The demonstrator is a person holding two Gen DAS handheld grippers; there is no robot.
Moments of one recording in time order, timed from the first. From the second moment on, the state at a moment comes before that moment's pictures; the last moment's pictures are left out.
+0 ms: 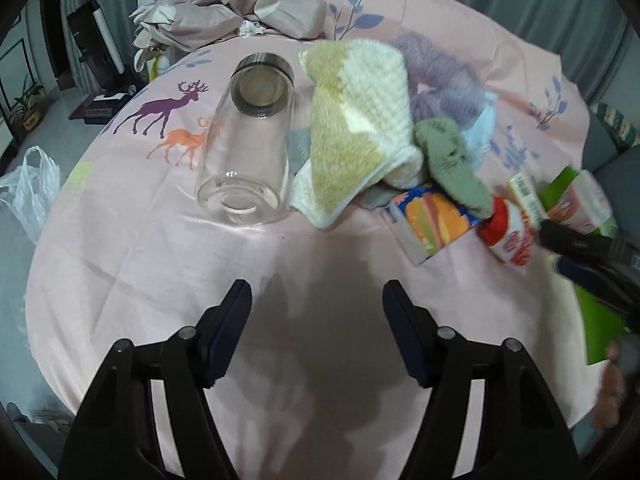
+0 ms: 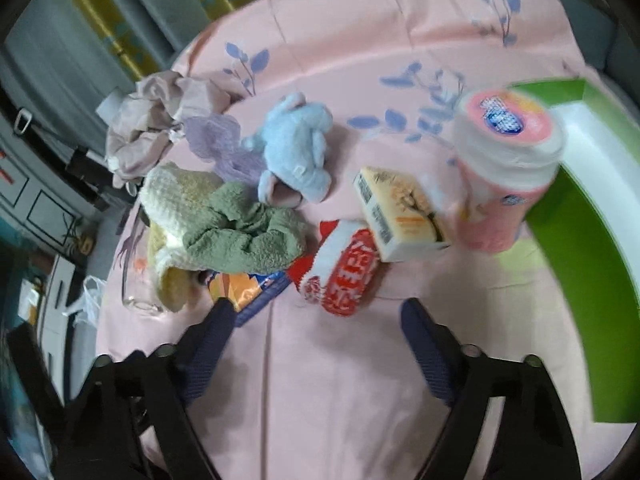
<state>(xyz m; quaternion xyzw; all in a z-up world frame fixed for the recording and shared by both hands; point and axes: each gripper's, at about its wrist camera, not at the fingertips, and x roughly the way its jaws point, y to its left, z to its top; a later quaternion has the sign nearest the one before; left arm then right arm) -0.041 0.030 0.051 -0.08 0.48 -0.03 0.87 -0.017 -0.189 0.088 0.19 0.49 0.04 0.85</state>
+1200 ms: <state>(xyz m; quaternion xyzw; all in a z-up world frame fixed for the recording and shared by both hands) -0.056 -0.018 0.044 -0.12 0.54 -0.23 0.80 -0.062 -0.206 0.079 0.23 0.54 0.08 0.80</state>
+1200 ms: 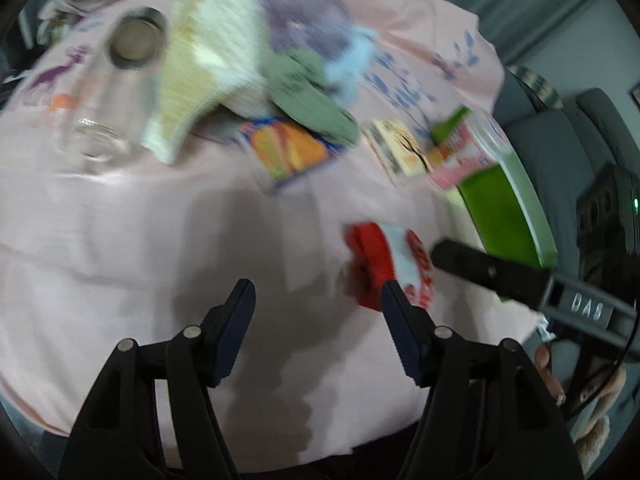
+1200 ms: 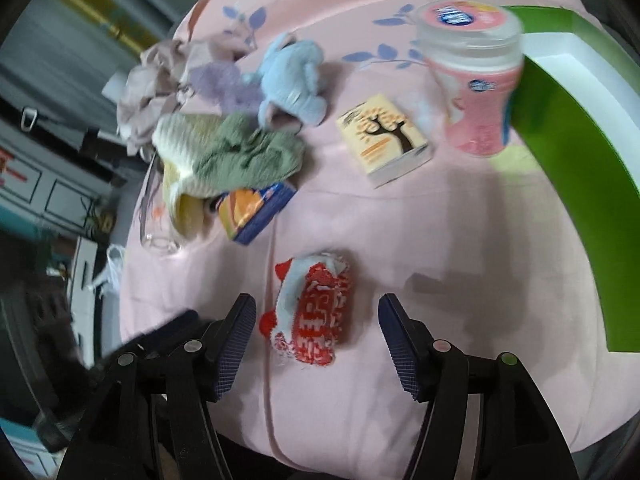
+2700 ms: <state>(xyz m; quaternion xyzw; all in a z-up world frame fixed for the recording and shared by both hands) -0.028 -0.306 0.088 0.04 0.46 -0.48 0.75 -0.084 -0.415 0.119 0.33 0.39 -0.14 0.85</state>
